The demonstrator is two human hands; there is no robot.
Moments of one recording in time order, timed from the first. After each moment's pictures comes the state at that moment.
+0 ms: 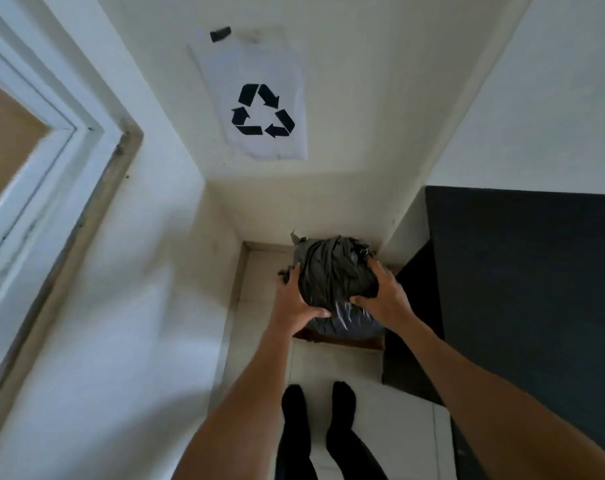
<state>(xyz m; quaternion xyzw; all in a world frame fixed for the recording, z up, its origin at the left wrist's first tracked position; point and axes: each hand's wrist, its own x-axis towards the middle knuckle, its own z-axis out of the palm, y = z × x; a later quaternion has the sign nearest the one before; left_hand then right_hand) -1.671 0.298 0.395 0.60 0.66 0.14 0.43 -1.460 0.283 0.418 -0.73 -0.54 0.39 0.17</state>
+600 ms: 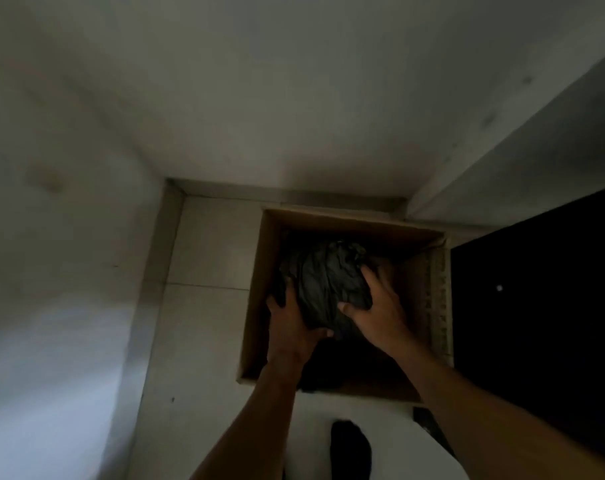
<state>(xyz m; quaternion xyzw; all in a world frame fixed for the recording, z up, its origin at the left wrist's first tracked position) -1.642 0.358 -0.060 0.51 0.71 0.05 0.48 -1.472 0.360 -0.062 -0.77 -0.49 0.40 0.10</state>
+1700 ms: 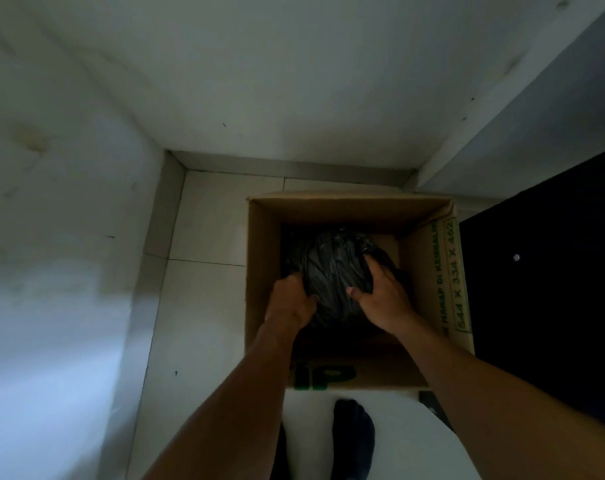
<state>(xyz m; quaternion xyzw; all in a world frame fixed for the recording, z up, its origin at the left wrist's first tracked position) -1.642 0.368 -0.090 0.58 0.69 -0.07 0.43 -1.461 0.346 -0.098 -0.76 -0.49 0.43 0.01</state>
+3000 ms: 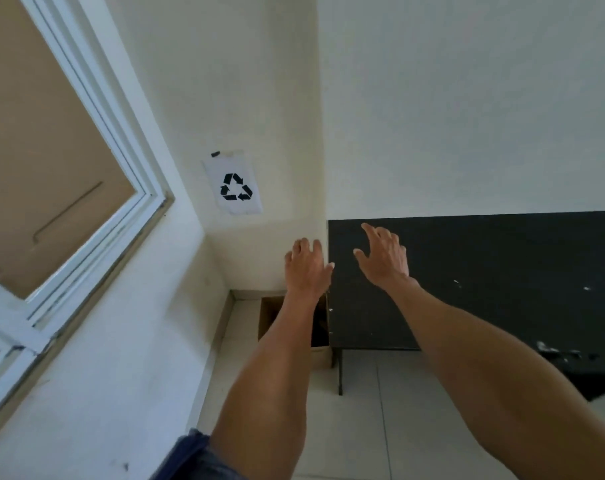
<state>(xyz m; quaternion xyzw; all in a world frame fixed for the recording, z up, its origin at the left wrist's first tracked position) -1.450 -0.041 0.683 0.77 0.62 0.12 0.01 -1.283 -0.049 0.682 -0.74 -0.63 0.06 0.23</state>
